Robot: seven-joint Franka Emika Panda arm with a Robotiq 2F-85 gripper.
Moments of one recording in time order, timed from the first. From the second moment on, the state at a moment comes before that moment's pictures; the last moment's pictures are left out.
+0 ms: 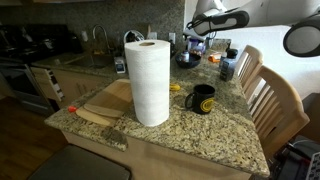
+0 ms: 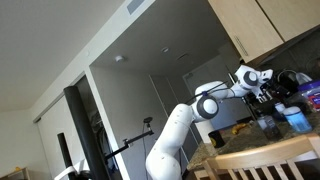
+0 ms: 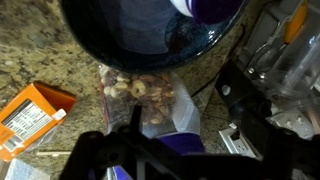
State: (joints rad) arm -0.15 0.91 -0.09 -0.80 -0.25 2.34 1.04
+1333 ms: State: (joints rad) arm -0.20 0.92 0.09 -0.80 -0.12 2.26 0.84
